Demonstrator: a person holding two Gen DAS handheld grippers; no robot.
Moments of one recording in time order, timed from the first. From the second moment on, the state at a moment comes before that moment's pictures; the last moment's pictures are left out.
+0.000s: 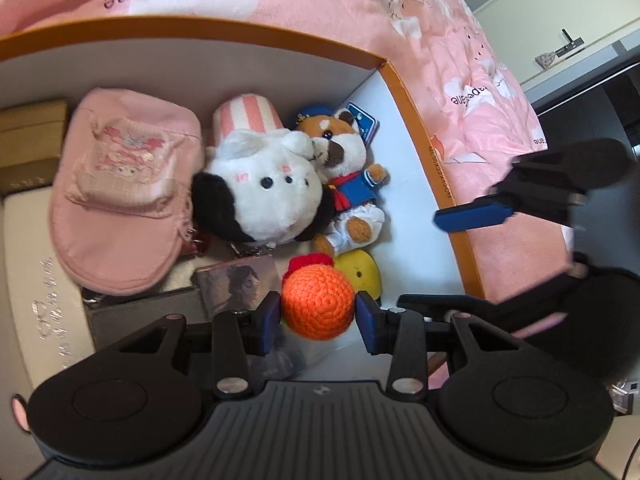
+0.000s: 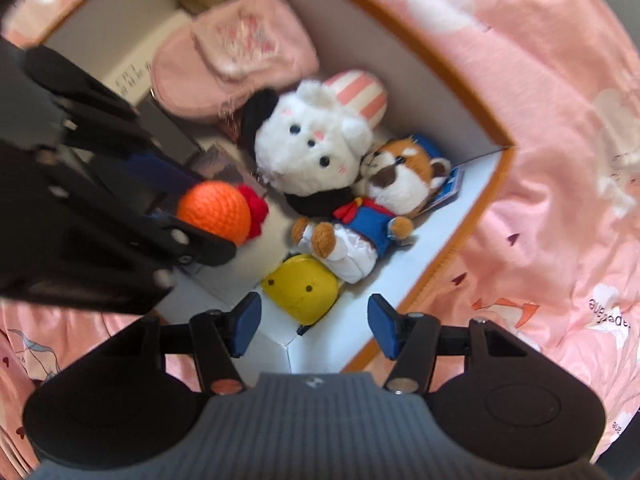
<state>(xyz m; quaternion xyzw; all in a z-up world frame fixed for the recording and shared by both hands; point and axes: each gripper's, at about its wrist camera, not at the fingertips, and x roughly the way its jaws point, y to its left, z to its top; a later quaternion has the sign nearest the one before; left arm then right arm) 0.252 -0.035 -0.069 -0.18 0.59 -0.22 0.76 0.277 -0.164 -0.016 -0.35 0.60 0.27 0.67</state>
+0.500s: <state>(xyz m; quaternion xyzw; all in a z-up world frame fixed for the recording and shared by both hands) 0.251 -0.060 -0.075 -0.15 0.61 -0.19 0.76 0.266 -0.206 0.002 -0.31 0.54 0.25 0.74</state>
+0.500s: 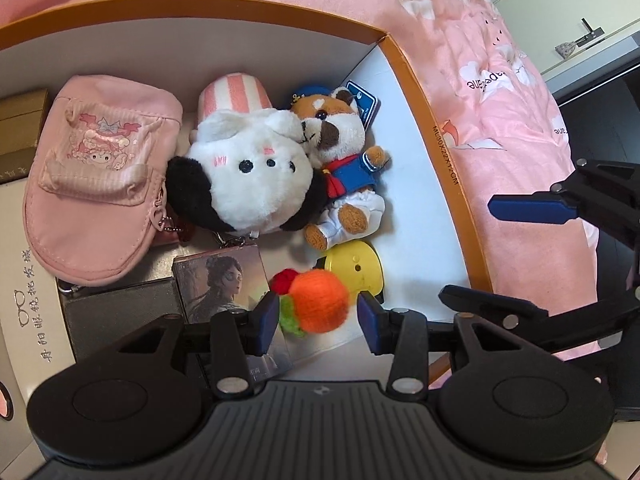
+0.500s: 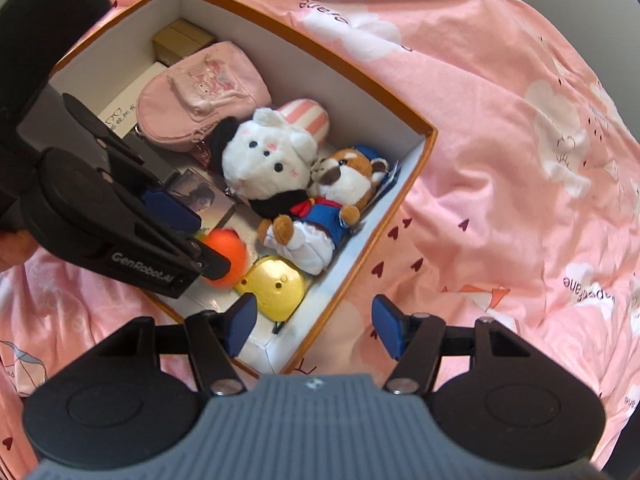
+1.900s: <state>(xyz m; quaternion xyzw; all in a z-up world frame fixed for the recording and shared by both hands) 0.093 -0.019 0.038 0.06 0.26 0.07 0.96 0.137 -0.196 0.055 -0.05 0.29 0.15 0.95</state>
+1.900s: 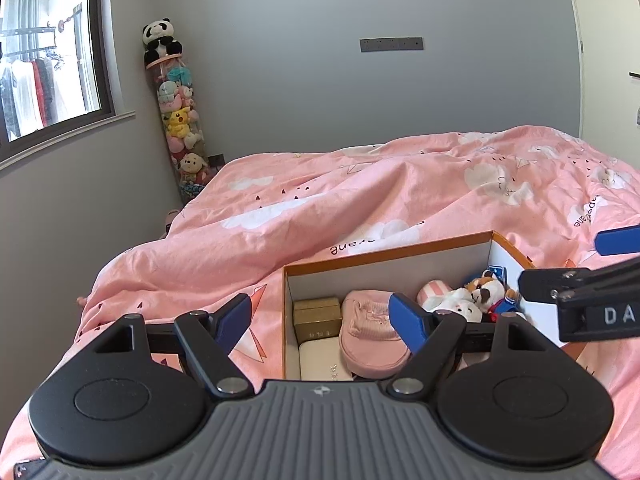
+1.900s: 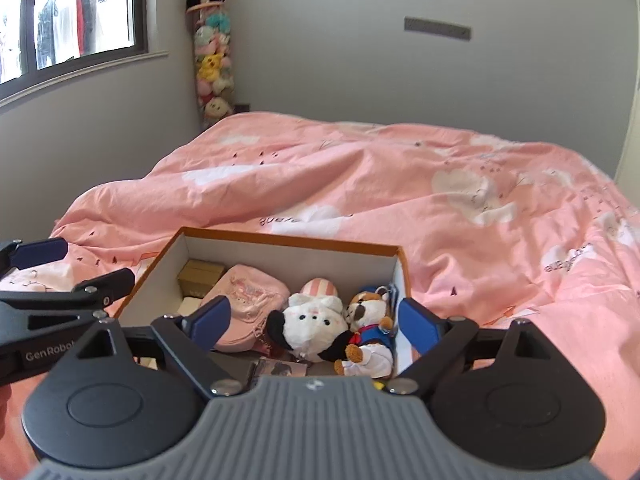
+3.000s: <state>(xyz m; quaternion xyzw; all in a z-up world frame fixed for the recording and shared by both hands) 0.098 -0.010 -0.014 0.03 0.36 0.05 0.93 0.120 -0.191 -0.005 -0.05 0.31 0.12 0.94</state>
